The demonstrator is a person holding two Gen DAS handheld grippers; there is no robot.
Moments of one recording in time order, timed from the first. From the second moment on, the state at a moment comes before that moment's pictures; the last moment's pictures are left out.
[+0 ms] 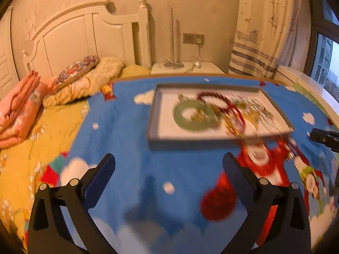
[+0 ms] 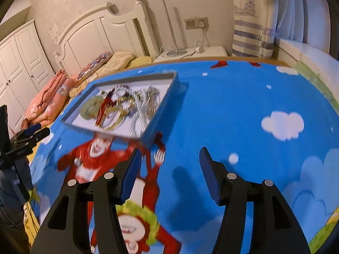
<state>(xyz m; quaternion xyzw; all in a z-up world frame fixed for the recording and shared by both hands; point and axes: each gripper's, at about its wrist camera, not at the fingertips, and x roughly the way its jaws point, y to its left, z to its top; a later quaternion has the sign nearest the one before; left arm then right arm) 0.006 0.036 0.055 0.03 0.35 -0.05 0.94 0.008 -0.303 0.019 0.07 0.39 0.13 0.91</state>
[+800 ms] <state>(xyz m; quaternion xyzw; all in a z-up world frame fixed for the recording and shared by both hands) -0.022 0.004 0.020 0.04 0.39 -0.08 0.92 0.014 -0.219 -0.002 -0.07 0.42 0.19 0.88</state>
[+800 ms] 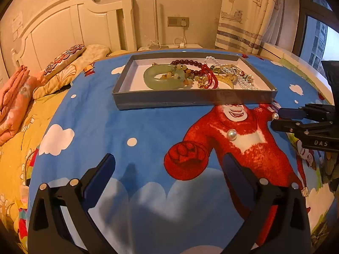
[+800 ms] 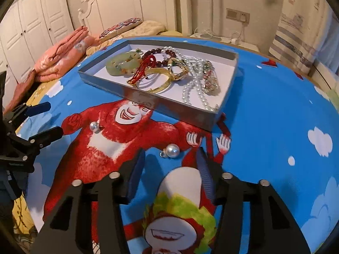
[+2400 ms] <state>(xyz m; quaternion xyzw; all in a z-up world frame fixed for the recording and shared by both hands) 0.010 -0.071 0.010 0.08 0.42 -0.18 0.89 0.009 -0.219 -0.003 -0.07 0.41 0.20 0.89</state>
